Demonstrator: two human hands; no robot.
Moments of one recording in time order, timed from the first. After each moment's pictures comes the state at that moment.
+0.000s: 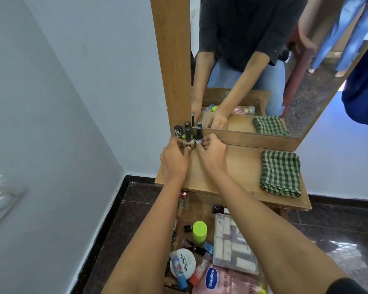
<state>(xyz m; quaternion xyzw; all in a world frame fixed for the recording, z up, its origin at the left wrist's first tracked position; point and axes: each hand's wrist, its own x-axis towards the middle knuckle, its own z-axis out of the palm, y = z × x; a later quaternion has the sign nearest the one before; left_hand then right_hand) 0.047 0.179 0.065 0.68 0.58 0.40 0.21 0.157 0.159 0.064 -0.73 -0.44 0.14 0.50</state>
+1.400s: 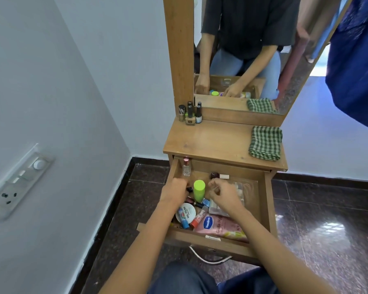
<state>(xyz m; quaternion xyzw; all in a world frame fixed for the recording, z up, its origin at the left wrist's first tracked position) -0.036 0.017 0.049 0.83 0.53 -0.03 0.18 0.129 -0.051 0.015 -0.73 -0.54 0.29 0.29</state>
